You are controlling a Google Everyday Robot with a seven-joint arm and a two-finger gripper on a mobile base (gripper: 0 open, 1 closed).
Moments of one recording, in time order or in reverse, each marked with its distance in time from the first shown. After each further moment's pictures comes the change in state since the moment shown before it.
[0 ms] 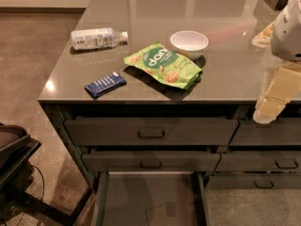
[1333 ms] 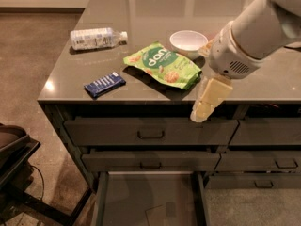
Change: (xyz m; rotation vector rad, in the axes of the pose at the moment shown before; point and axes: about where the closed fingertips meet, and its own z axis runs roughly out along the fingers) arm -0.093 -0.008 0.075 -0.013 -0.246 -0.041
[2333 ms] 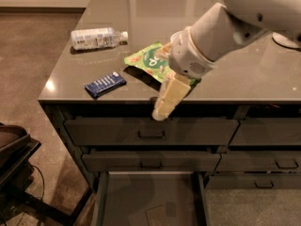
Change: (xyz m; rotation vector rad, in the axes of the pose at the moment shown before) arm -0.076 0.009 0.050 -0.133 -0.227 -0.117
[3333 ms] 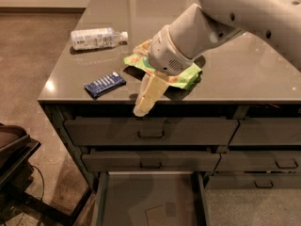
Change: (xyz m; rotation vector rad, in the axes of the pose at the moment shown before) arm -0.044 -0.010 0.034 -0.040 -0.100 -0.084
